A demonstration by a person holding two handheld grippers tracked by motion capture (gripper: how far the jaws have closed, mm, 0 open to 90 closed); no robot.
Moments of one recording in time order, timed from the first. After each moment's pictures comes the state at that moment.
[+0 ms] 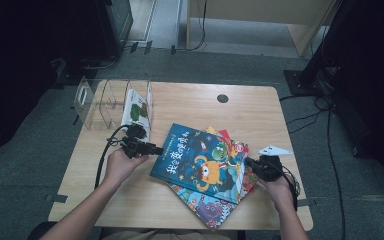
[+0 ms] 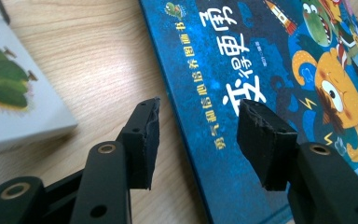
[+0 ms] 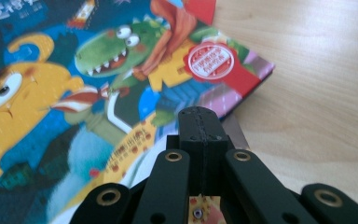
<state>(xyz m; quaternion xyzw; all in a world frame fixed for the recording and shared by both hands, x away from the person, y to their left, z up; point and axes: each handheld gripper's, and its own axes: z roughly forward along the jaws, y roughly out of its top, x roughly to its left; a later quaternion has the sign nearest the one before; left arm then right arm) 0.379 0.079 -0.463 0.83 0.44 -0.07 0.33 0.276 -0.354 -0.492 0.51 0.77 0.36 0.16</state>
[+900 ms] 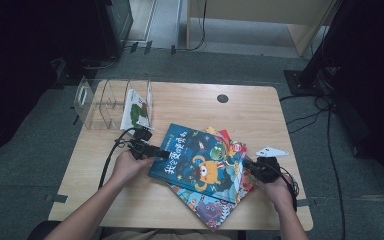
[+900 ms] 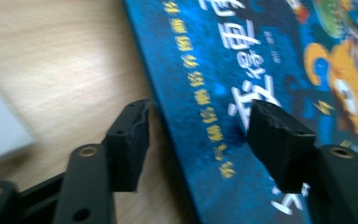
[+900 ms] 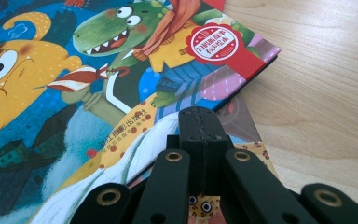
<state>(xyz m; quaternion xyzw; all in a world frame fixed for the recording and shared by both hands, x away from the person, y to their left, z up) 0.389 0.069 -0.494 0.83 0.45 -0.11 0.33 0.275 -0.349 -0.495 0.50 0.78 0.36 0.16</state>
